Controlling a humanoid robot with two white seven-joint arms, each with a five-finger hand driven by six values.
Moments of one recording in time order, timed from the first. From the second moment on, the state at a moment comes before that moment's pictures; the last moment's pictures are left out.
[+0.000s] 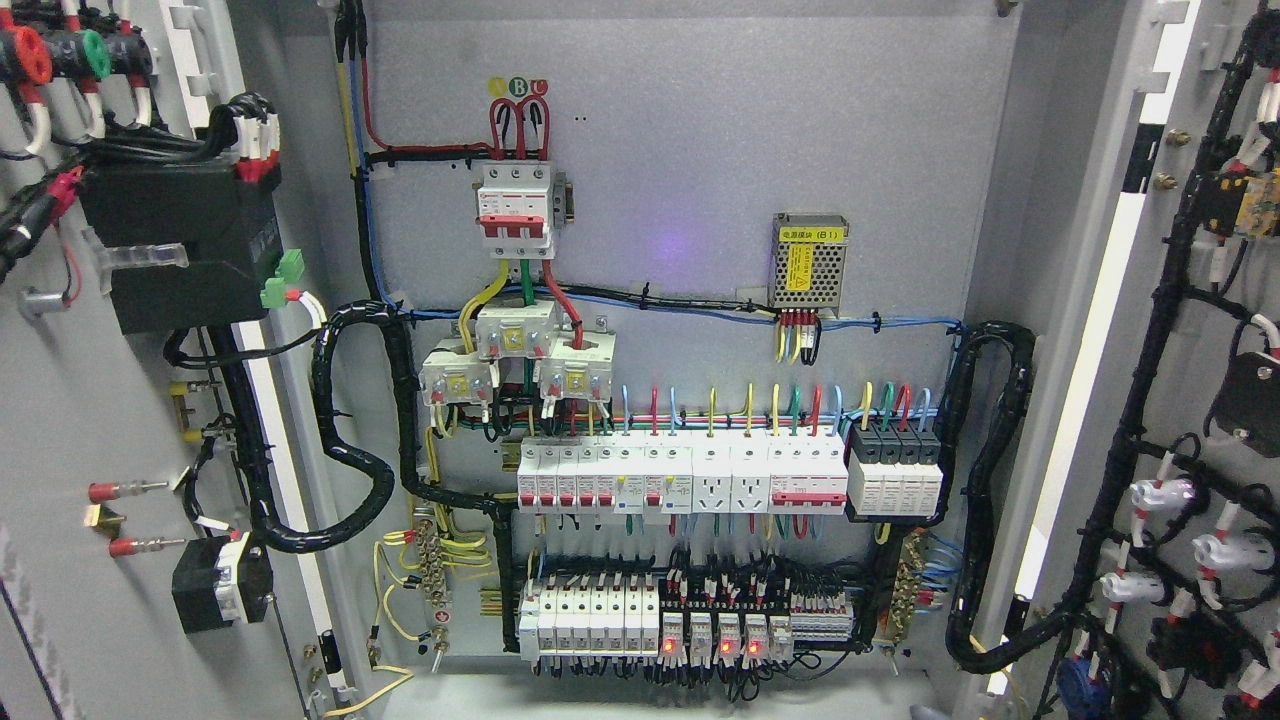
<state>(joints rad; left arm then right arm) 0.44 0.21 -0.34 -1.84 -0.02 -0.29 -0.20 0.26 -0.36 0.01 -2.05 -0.68 -0.40 0.54</state>
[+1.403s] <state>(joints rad) 0.16 0.20 -0.25 -2.03 0.00 -0.23 -0.19 0.26 -0.50 -0.18 -2.07 -0.85 -0.39 0.49</state>
